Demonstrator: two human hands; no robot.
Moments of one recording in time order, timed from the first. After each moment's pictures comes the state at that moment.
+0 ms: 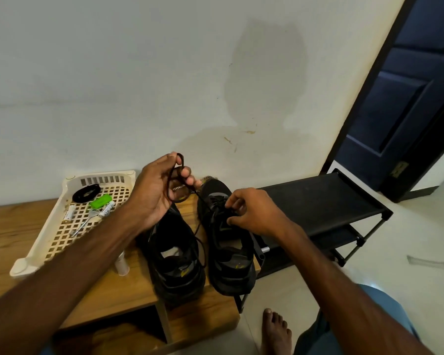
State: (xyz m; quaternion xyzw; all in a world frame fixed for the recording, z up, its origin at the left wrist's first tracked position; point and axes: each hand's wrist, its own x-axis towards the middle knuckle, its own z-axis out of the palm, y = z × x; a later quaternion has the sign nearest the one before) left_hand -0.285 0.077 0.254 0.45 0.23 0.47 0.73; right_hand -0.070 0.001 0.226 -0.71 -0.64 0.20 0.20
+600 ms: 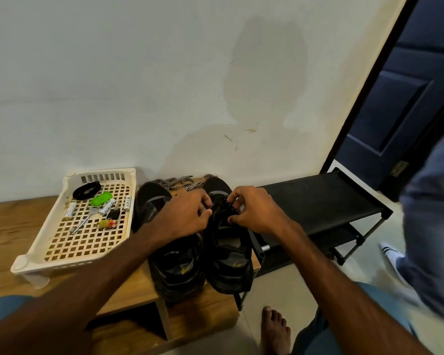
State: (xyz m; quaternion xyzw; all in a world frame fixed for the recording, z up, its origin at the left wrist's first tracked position) left_hand -0.260 0.075 0.199 0.86 0.43 0.18 0.23; right_hand -0.072 0.004 0.225 -0.73 -0.62 0.20 0.19
